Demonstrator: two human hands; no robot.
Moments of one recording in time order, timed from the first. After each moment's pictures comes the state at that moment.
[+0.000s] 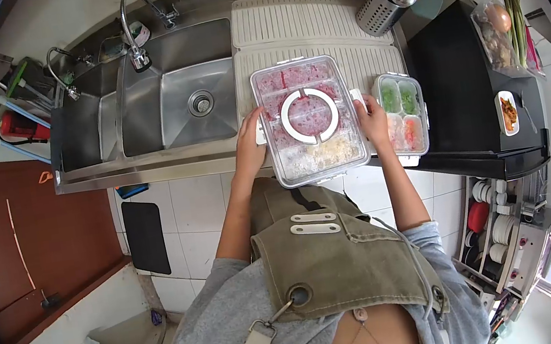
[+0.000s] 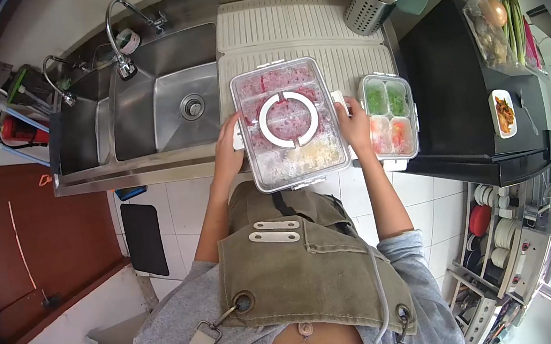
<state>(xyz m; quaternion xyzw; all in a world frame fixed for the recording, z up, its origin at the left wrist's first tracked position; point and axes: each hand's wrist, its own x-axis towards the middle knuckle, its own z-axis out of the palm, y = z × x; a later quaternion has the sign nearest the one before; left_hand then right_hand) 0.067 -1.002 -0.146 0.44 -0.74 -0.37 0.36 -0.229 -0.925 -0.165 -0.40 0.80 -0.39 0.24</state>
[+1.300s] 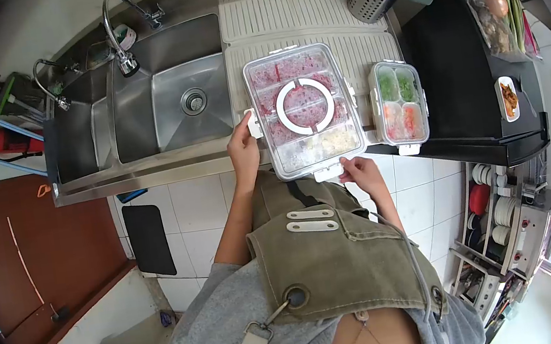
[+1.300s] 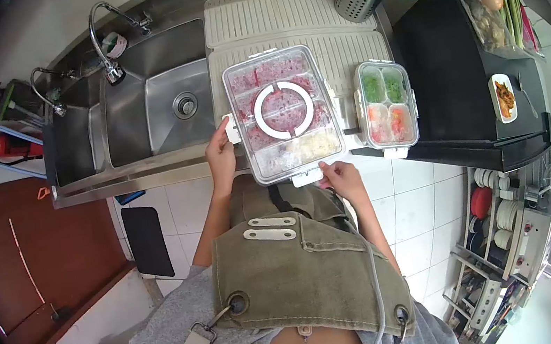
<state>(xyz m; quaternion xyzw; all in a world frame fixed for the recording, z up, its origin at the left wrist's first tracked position) 0.071 -0.991 -0.168 0.47 -0.55 -0.52 0.45 -0.150 -0.817 -0.132 -0.21 0.74 -0.34 0.55</state>
